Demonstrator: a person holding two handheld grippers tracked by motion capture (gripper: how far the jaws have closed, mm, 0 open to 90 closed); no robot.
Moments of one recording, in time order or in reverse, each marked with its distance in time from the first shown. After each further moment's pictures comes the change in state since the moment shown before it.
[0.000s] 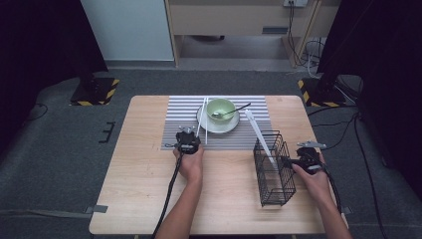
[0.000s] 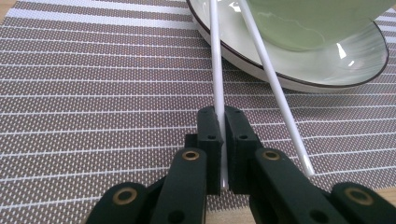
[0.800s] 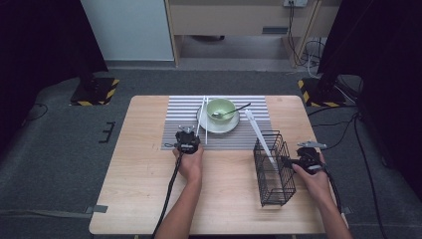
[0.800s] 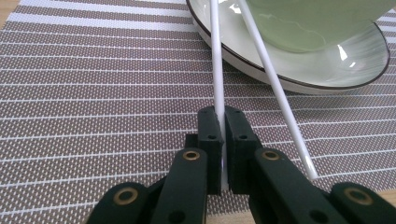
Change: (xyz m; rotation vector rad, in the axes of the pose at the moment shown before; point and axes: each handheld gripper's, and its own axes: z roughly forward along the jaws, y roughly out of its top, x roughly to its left) left arm 0.002 0.001 0.001 -0.002 0.000 0.012; right arm 0.000 0.000 0.000 -0.001 0.005 0.006
